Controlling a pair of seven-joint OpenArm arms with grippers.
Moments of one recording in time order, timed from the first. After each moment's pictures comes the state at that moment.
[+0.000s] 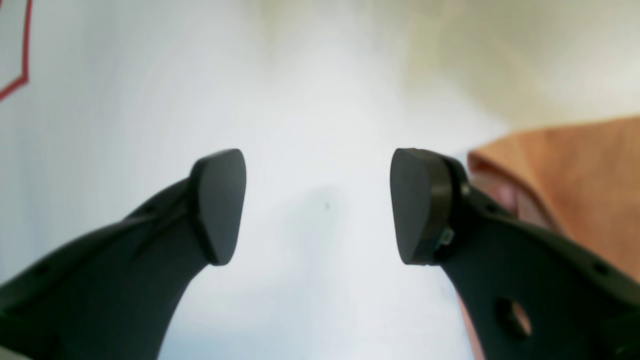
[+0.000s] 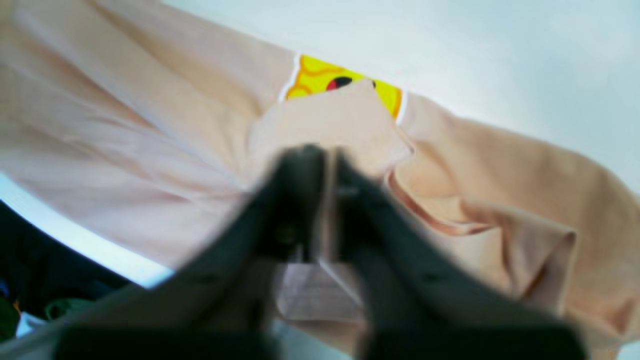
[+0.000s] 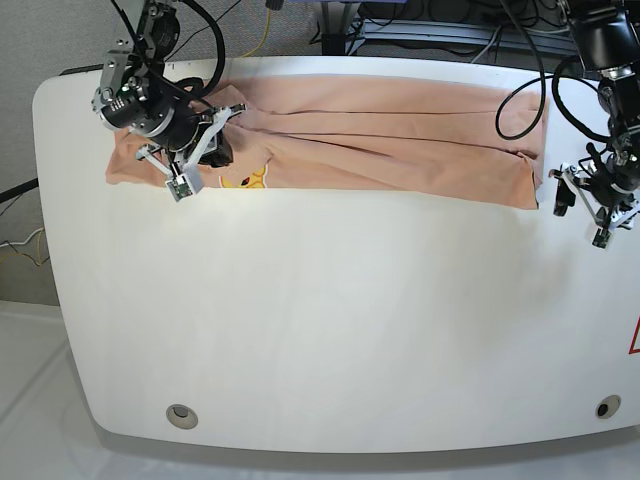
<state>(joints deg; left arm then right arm) 2.5 -28.1 -23.0 80.8 -10.1 -38.1 39.8 -16.3 5.3 16.2 112.5 27.3 30.1 -67.8</state>
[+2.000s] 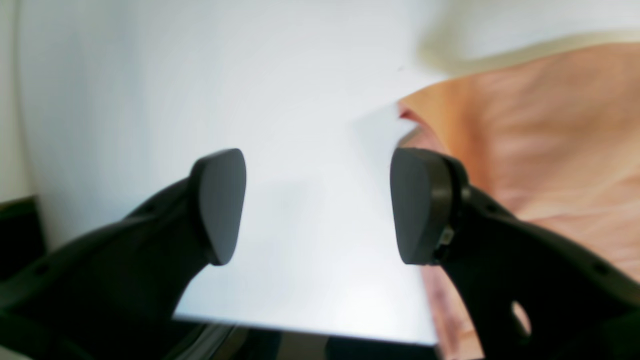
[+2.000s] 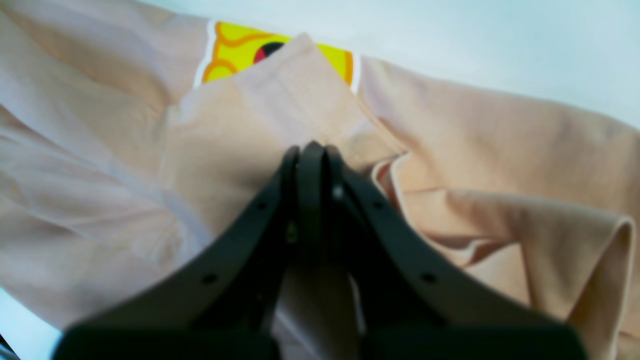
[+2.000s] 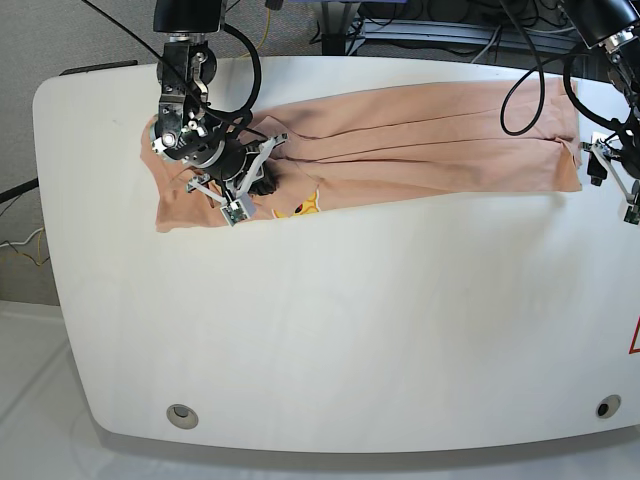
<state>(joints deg) 8.4 -24.0 -37.9 98.6 -13.7 -42.1 61.9 -7.7 1.2 6.0 89.1 7.8 30.9 -47.2</state>
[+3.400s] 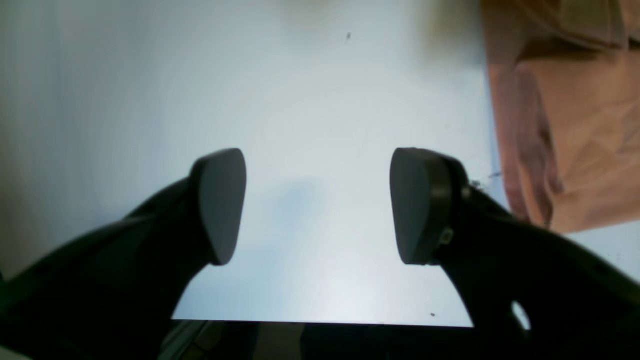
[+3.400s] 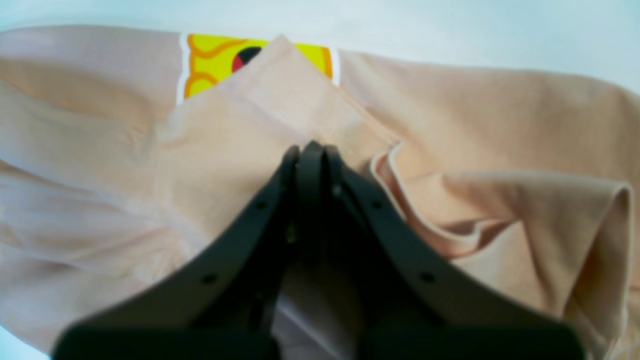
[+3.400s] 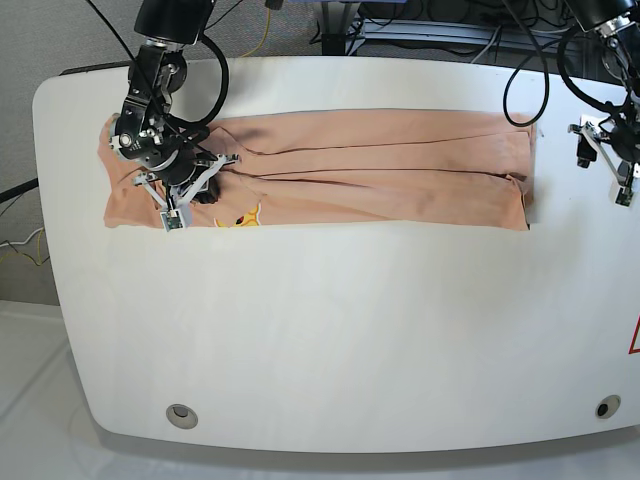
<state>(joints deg) 12.5 -23.0 -38.0 98.2 -17.0 -42.1 62.0 -5.8 2.3 19.9 87.6 7.8 28.1 -48.5</state>
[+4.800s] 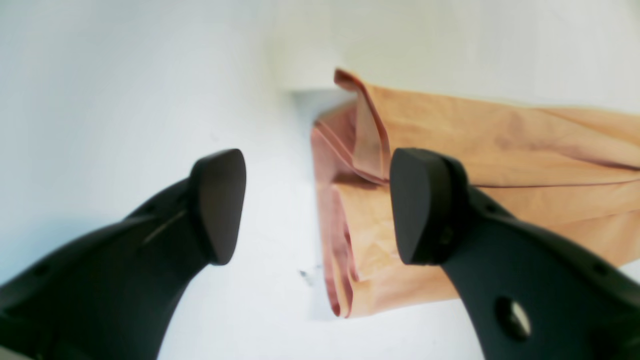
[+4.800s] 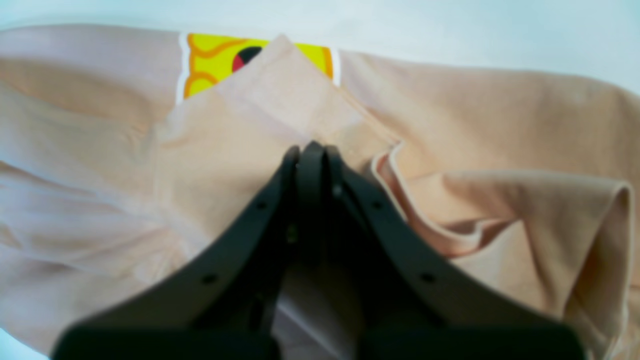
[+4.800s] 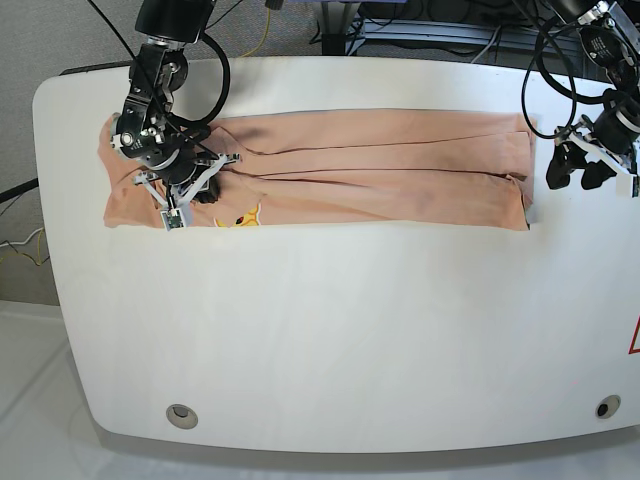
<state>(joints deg) 11.4 -14.3 -47.4 93.7 -44.9 -41.9 62.1 -6.1 2.1 19.5 87.9 7.5 28.0 -48.1</state>
